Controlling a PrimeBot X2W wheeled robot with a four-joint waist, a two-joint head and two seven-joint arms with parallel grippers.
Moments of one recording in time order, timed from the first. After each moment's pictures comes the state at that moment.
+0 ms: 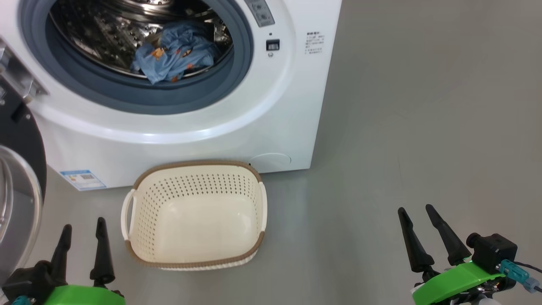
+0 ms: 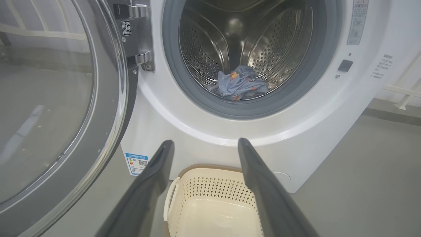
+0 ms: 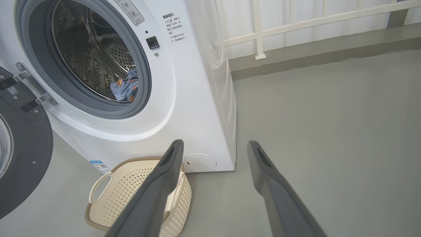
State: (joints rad) left arm -0.06 0.10 0.08 0.22 -0.33 -0.13 -0.26; right arm -0.08 -0.15 0.09 0.24 0.41 0.13 -0.26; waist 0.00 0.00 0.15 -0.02
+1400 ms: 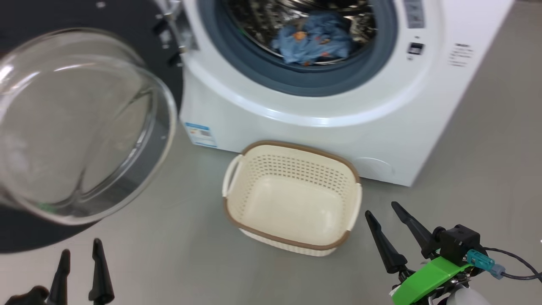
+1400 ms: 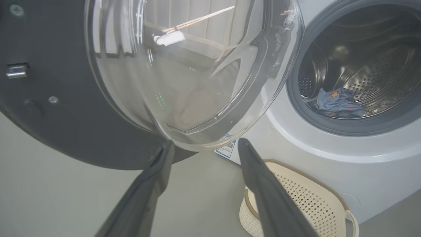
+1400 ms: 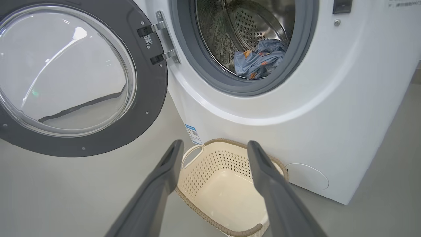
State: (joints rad) left arm 0.01 0.04 0.15 0.20 -0.37 -0.13 -0.26; right arm -0.16 -0.22 0.28 0.28 0.41 0.13 -0.26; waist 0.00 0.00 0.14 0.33
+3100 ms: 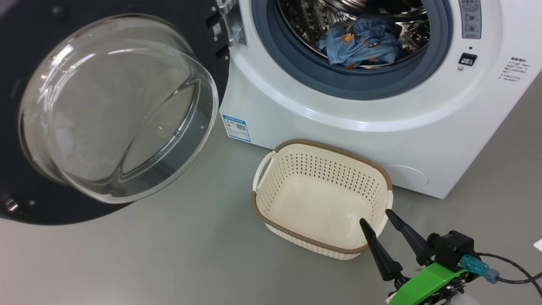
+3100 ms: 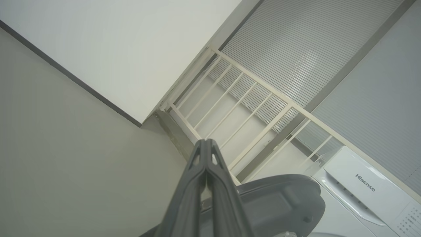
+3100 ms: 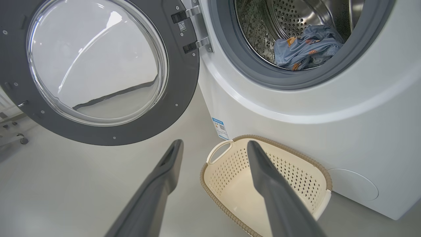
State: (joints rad) left arm -0.40 0.52 0.32 0.34 -1.23 -0.13 -0.13; right arm -0.14 -0.22 0.31 0.29 0.43 0.13 -0.26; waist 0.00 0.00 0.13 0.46
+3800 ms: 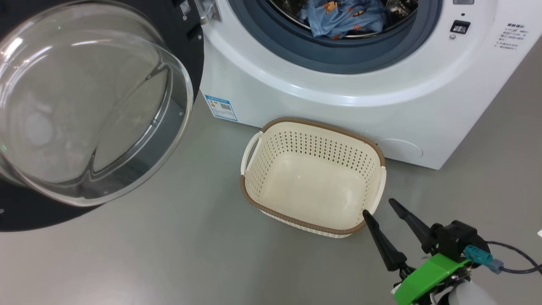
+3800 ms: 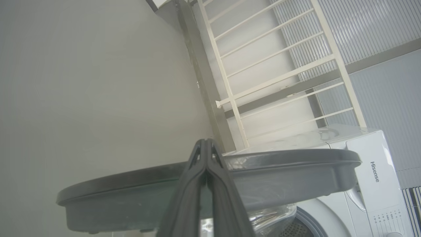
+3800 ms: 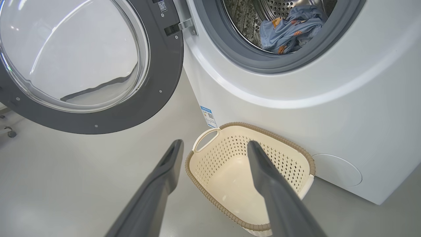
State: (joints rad) left arm -0.54 0.64 0.33 0.73 -1.62 -0.13 0.41; right arm -0.17 -0.27 0.33 0.28 0.41 0.13 -0.26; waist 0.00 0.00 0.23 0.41
